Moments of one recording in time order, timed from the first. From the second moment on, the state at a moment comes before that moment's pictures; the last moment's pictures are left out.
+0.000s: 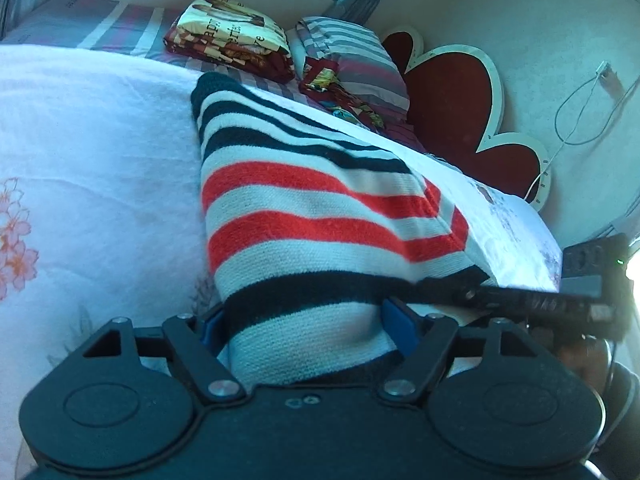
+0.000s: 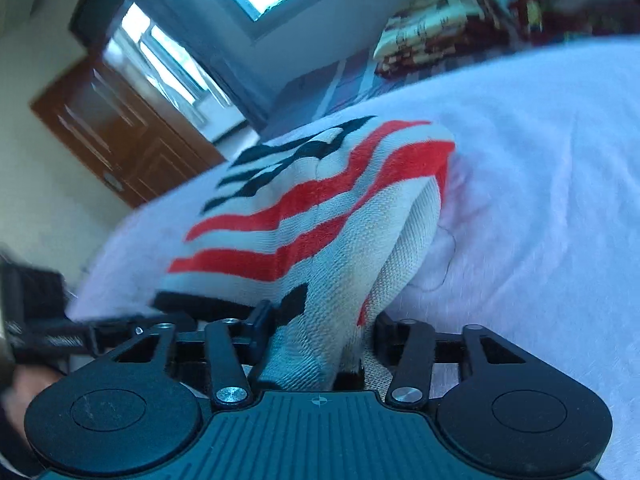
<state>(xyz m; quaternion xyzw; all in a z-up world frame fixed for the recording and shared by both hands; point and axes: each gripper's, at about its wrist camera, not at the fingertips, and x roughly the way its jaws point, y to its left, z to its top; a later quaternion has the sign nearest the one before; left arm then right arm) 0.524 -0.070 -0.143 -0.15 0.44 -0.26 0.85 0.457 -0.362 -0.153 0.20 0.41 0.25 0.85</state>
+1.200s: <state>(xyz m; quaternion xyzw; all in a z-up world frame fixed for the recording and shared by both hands) 0.449 0.196 -0.105 -0.14 0.39 -0.27 0.87 0.402 0.004 -0.112 0.12 0.37 0.24 0.89</state>
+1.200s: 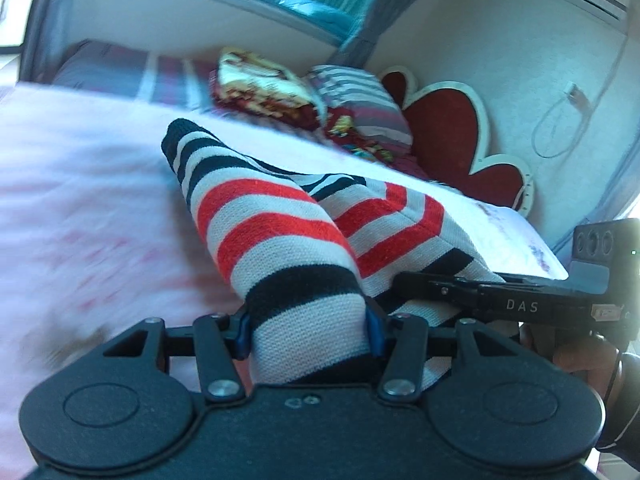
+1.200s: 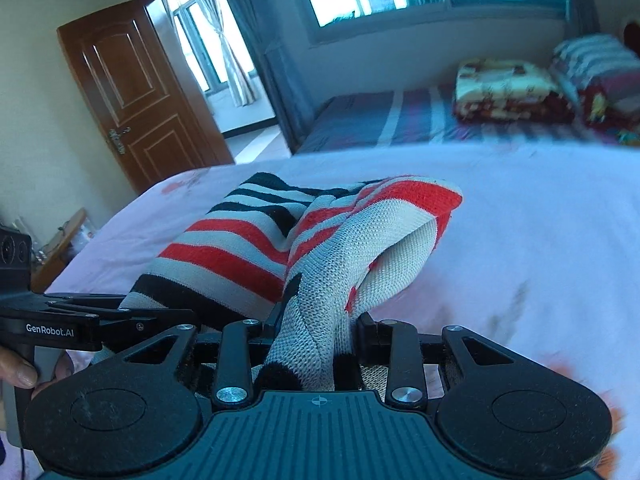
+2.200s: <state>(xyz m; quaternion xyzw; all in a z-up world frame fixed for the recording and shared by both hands) 0.399 0.183 -0.085 0.00 0.33 -0.20 0.92 0.364 0.006 -0.116 0.03 0.34 0.17 0.92</state>
